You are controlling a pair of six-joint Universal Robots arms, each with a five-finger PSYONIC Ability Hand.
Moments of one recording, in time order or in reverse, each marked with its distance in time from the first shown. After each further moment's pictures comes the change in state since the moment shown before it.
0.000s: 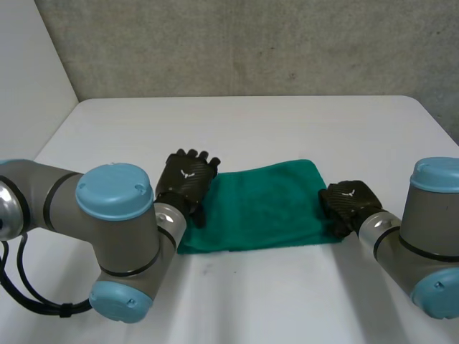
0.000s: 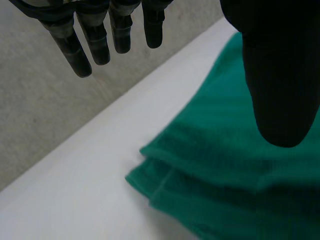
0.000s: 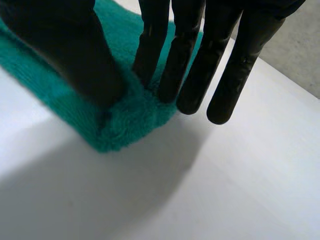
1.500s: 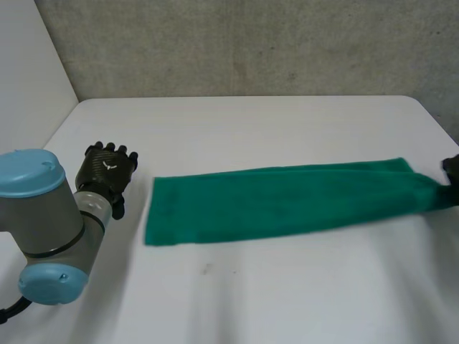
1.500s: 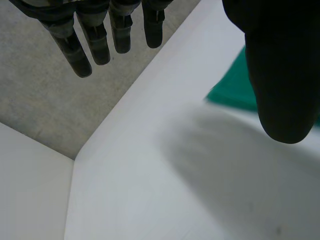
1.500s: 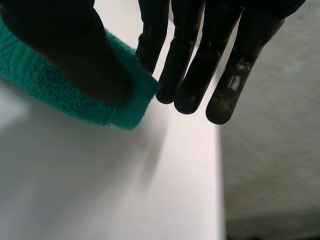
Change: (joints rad) left arm 0.308 0.147 -0.202 0.053 0.009 0.287; right arm -0.469 0.054 -0.162 -0.006 0.016 -0.230; left_hand 0.000 0.000 0.000 0.000 0.000; right_hand 0.018 0.053 0.065 0.075 0.059
